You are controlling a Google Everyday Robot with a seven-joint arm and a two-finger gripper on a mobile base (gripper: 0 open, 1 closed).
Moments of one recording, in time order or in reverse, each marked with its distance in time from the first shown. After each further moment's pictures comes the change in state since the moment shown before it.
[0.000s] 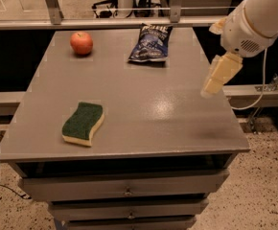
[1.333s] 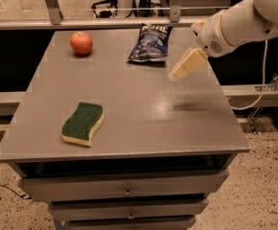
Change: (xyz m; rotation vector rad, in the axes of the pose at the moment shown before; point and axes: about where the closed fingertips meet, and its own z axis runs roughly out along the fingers) arm -0.042 -0.056 0.071 0.064 -0.291 0.175
